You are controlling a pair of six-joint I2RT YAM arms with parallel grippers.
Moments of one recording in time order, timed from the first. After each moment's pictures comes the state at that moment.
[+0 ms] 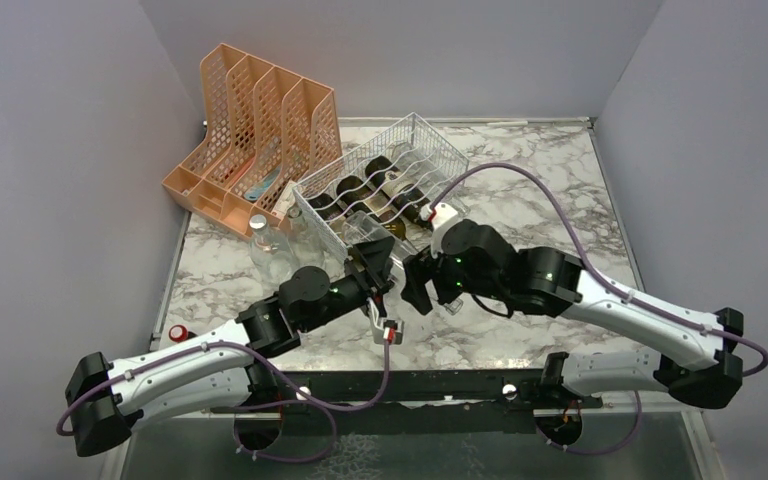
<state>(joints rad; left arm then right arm) -1.07 0.81 0.54 0.16 -0.02 1.41 1.15 1.13 1.23 -0.76 0.20 0.39</state>
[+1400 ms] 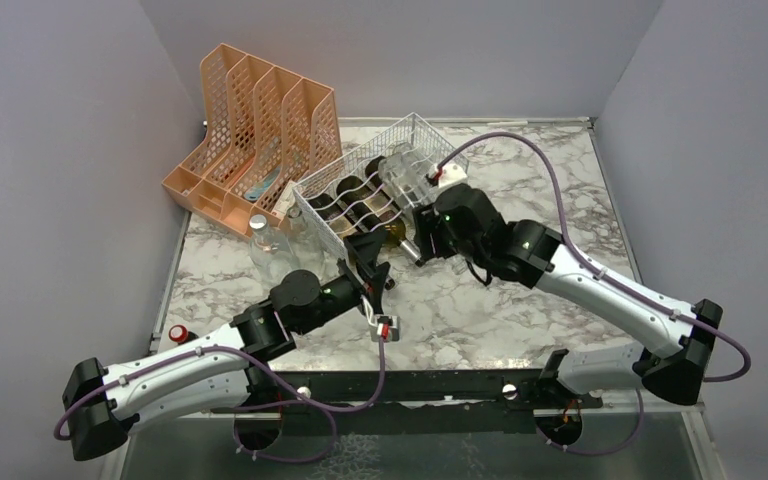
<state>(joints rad) -1.07 0.75 0.49 0.21 -0.04 1.37 1.00 1.27 1.27 -0.67 0.40 0.34</state>
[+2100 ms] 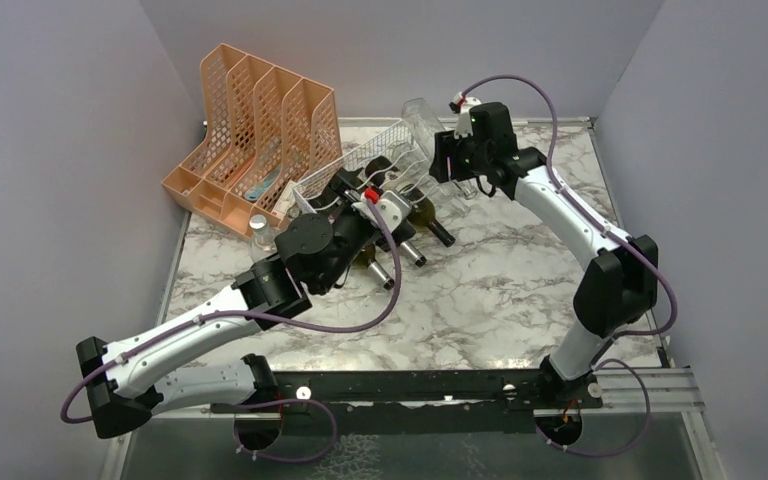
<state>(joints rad) -1.06 1.00 1.03 0.06 -0.44 0.50 0.44 1.68 1.51 -0.43 -0.06 0.12</state>
